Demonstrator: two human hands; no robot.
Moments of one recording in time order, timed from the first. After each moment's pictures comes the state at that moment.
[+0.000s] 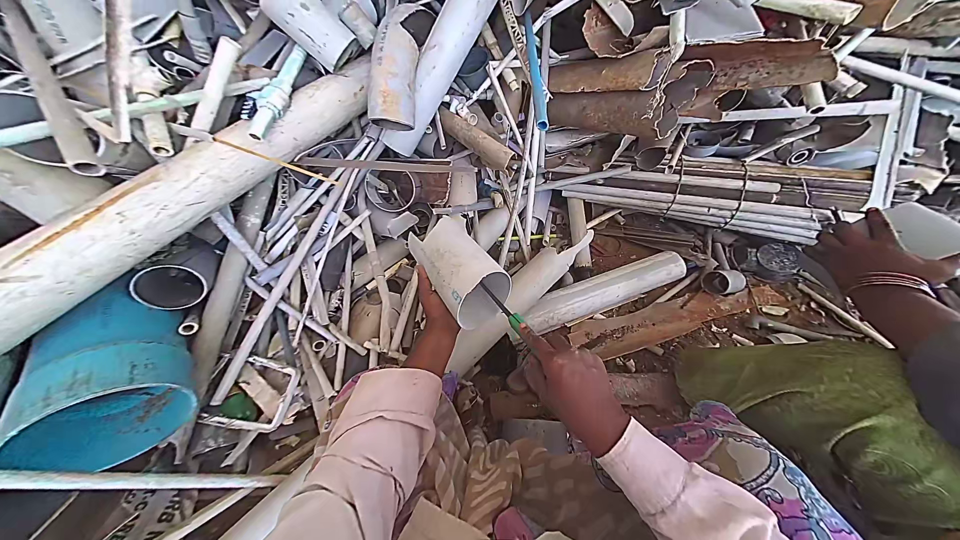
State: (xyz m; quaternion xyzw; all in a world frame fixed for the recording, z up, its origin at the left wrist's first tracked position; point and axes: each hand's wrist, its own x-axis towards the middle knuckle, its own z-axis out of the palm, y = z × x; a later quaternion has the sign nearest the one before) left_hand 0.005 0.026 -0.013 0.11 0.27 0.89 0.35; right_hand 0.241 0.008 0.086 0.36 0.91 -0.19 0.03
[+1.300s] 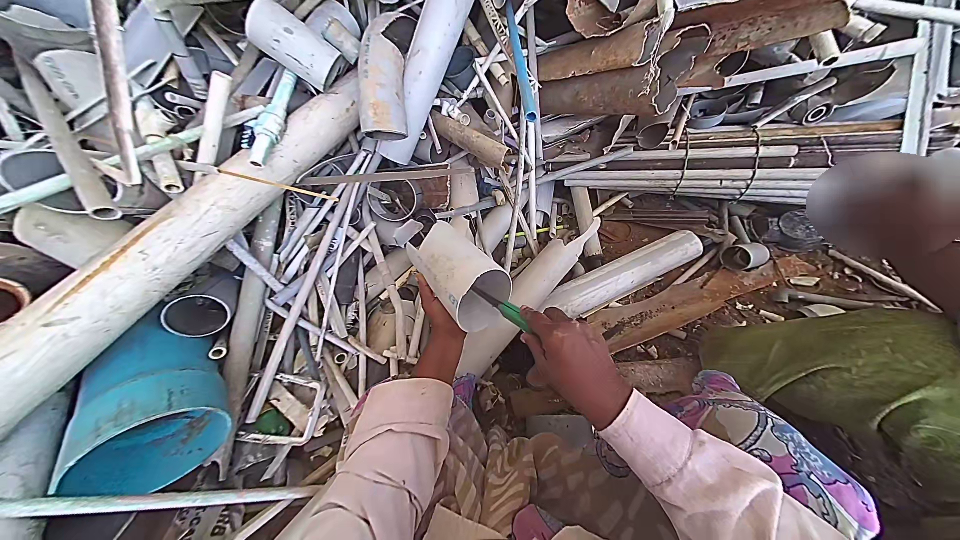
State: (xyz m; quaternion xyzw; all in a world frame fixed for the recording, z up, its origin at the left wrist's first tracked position) left_hand -0.001 0.021 -0.014 0.12 0.29 0.89 0.33; right_hand 0.223 0.018 0.103 0.36 0.90 -0.24 -0.03
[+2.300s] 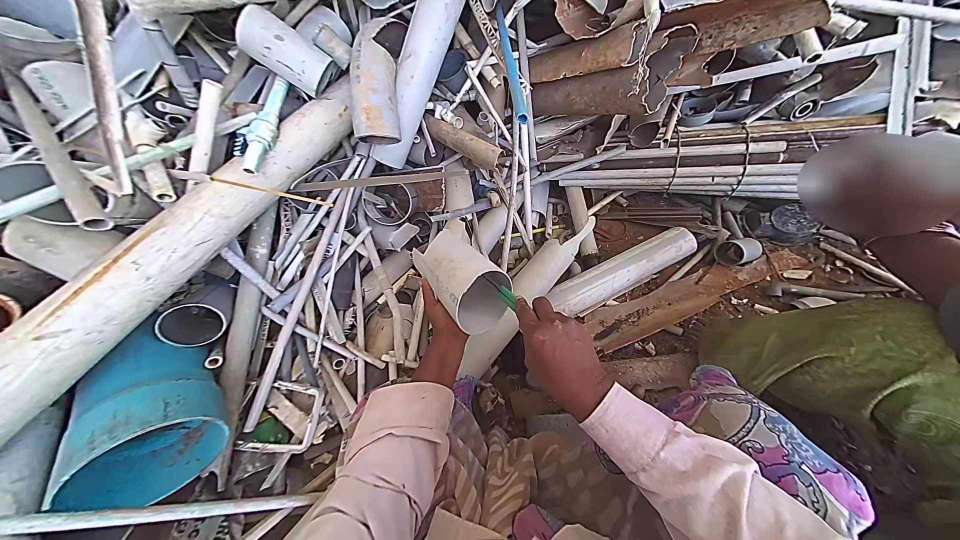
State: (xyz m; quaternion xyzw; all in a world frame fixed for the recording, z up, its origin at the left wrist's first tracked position) left_hand 0.004 0.024 -0.019 0.09 0.30 0.87 0.38; right_hand 0.210 0.011 0.087 0.36 0.91 -0.13 -0.13
